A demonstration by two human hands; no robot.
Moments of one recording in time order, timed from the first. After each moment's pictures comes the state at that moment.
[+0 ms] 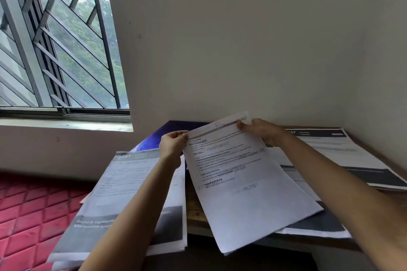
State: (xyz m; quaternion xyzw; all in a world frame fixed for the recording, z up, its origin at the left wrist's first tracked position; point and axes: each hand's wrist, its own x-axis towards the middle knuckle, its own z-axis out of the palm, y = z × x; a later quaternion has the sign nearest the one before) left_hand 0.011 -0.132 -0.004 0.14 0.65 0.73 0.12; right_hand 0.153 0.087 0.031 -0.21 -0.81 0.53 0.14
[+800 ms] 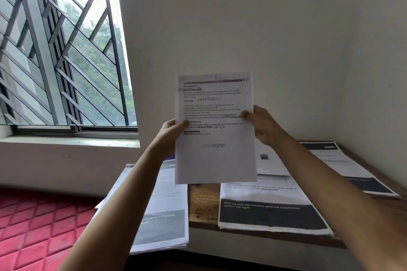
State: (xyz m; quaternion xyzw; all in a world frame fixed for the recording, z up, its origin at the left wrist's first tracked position) left_hand 0.035 -0.173 0.076 0.33 0.55 0.74 0.20; right_hand 0.185 0.031 0.094 -0.12 -0.66 0.65 0.36
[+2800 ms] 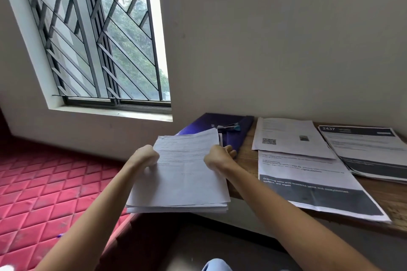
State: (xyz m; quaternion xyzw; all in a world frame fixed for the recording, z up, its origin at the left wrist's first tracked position) left_hand 0.004 -0.329 0.005 0.10 0.98 0.18 0.07; right_hand 0.105 -0.166 -0.013 -0.31 -0.90 0.30 0.08
